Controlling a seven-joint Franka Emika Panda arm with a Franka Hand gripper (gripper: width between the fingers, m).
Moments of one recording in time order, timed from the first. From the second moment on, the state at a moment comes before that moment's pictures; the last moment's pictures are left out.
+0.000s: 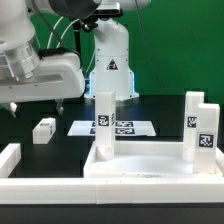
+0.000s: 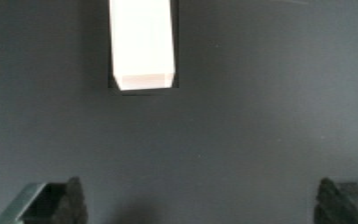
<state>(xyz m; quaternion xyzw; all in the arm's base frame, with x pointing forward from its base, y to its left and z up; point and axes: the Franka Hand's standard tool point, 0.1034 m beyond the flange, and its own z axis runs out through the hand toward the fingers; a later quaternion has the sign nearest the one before) 0.482 -0.174 0.074 -0.96 0.05 0.25 0.07</state>
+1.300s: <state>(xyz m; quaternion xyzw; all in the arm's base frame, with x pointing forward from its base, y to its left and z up) 0.419 -0.193 0.016 -0.86 0.04 0.50 0.07</state>
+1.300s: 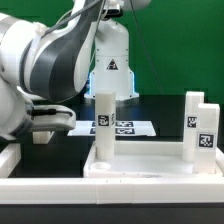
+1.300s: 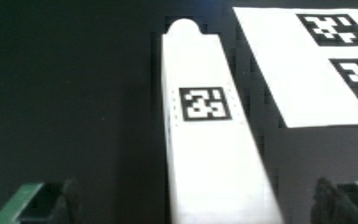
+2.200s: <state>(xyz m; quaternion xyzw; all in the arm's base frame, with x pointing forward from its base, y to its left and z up) 0.406 -0.185 0.012 -0.87 0.04 0.48 0.06</state>
